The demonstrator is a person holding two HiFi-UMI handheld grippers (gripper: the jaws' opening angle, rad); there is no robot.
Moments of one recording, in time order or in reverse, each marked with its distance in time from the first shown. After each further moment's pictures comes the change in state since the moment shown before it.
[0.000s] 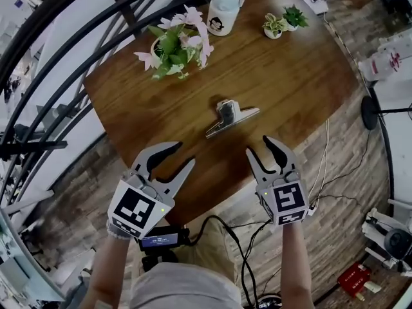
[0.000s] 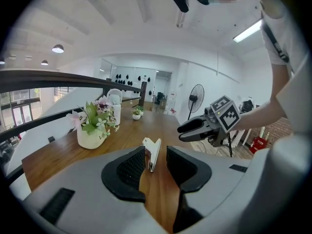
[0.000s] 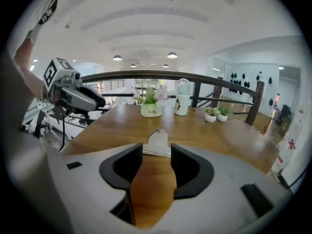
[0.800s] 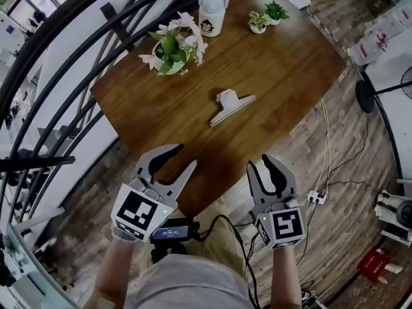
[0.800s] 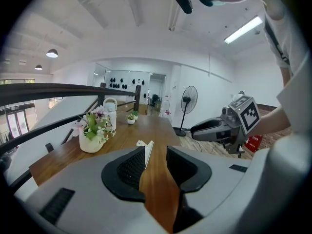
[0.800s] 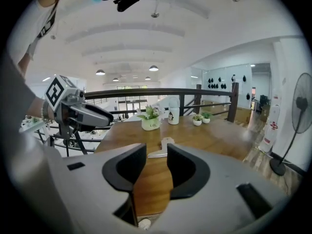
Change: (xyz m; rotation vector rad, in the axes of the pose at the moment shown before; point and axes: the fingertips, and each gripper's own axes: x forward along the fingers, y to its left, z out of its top) left arm -0.055 -0.029 0.011 0.057 -0.033 -0.041; right arm -0.095 0.071 0.019 0.177 -0.143 -0.174
